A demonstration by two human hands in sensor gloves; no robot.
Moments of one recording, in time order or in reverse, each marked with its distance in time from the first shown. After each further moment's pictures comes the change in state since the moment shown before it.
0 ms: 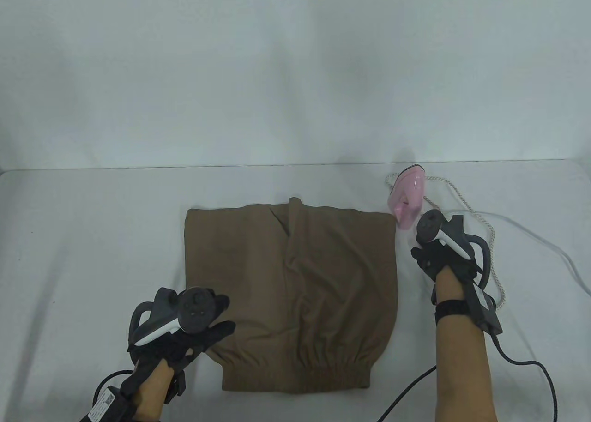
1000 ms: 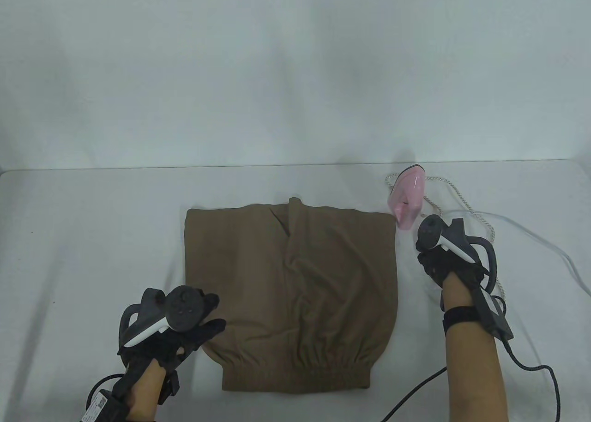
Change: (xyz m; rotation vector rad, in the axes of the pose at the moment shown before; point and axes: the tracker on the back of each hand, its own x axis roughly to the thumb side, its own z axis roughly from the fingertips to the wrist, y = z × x) left_hand -0.016 0.000 0.005 0.008 0.053 0.042; right_hand 0.000 -0.001 0.013 -0.038 -0.044 0.108
